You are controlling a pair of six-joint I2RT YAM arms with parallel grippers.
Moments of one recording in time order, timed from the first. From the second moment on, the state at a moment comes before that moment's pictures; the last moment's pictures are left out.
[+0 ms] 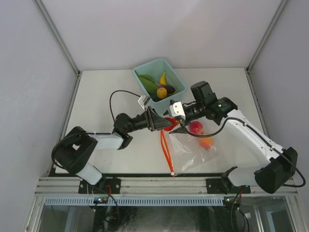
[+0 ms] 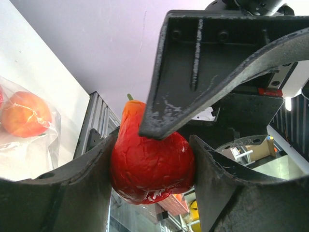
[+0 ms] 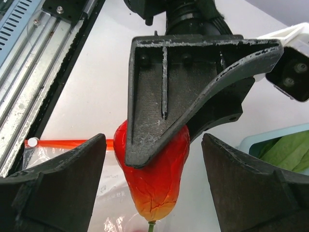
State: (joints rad) left arm -0.67 1.56 0.57 1.32 0.72 -1.39; right arm 0.59 1.31 1.27 -0.79 -0.96 -1.06
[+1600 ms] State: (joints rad) left arm -0.64 0.46 0.49 0.01 0.03 -0.59; right arm 0.46 1.44 1.48 -0.46 -0.87 -0.51
